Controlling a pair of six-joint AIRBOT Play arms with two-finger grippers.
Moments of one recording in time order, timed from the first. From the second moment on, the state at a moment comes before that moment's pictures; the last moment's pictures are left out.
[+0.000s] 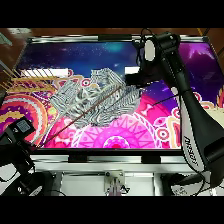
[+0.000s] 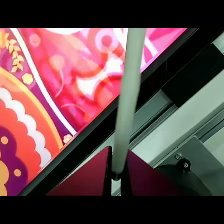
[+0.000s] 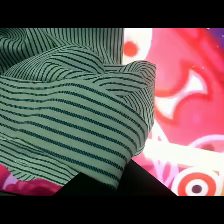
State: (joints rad) left arm -0.57 -0.40 0.89 1.65 -1.65 -1.25; right arm 0.45 -1.65 1.98 -1.63 1.64 1.76
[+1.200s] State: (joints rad) left arm -0.57 -0.71 0.70 1.64 -1.03 -1.18; right arm 0.50 -1.49 1.98 -1.50 1.58 1.66
